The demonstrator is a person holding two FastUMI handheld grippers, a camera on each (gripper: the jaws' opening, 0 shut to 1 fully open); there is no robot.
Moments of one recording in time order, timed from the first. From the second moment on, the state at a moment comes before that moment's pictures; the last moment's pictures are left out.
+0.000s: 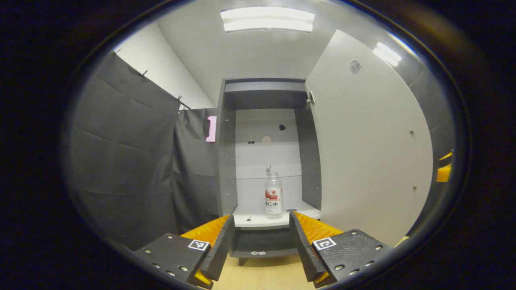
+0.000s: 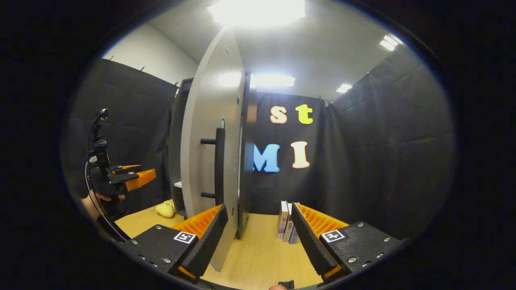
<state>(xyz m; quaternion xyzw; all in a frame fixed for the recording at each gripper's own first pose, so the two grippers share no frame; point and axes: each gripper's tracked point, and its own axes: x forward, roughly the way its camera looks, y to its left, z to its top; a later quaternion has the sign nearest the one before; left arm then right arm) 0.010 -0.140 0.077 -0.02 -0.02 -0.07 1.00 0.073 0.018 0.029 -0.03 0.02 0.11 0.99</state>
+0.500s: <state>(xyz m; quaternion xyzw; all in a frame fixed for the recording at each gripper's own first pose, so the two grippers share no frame) 0.115 -0.164 0.072 -0.06 -0.01 -0.13 0.99 0.074 -0.033 0.014 0.00 0.03 -0.01 1.00</state>
